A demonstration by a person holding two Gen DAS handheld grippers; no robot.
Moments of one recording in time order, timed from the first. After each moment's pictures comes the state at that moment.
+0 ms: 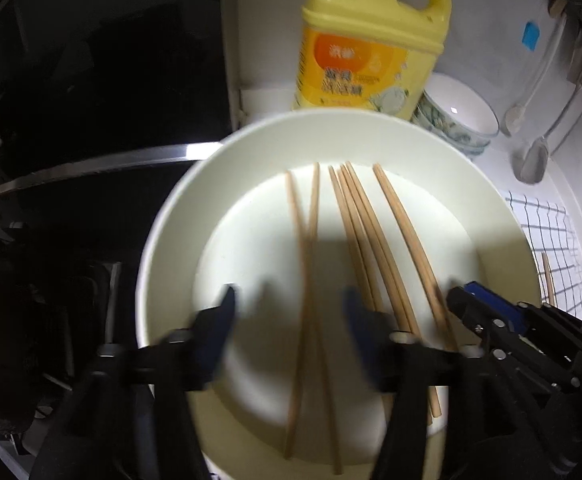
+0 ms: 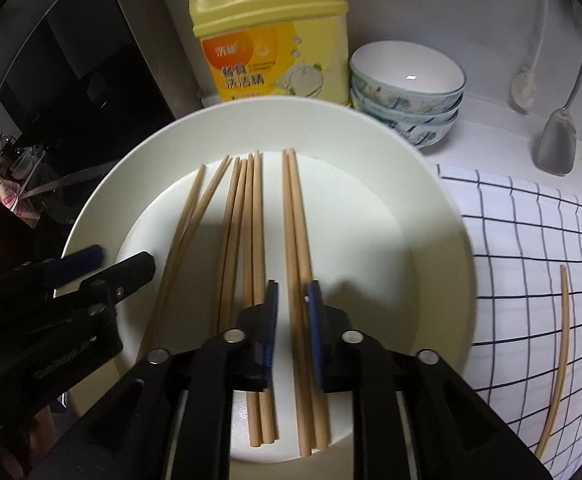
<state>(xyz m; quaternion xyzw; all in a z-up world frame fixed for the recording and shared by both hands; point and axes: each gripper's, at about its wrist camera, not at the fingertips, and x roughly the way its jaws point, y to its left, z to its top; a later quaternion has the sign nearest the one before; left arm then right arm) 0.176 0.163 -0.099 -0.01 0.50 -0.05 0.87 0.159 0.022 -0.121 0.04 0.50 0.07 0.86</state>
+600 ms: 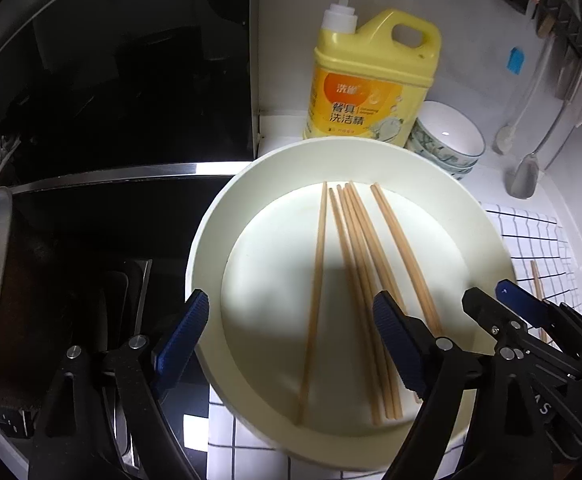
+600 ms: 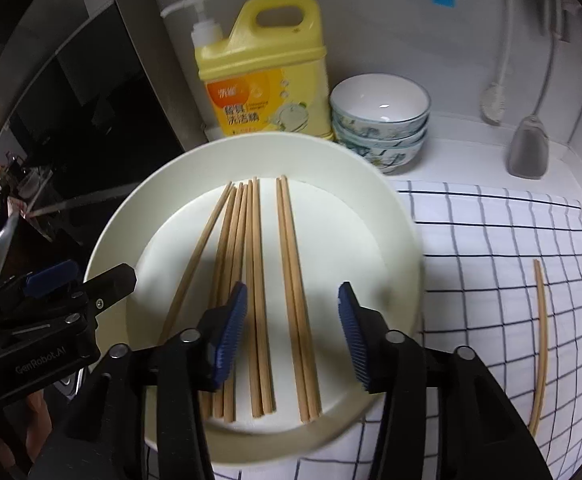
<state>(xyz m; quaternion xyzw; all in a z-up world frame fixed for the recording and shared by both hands) 0.143 0.175 -0.067 -0.02 0.47 -0.04 0.88 0.119 0.005 -0.084 0.06 0.46 0.06 0.89</state>
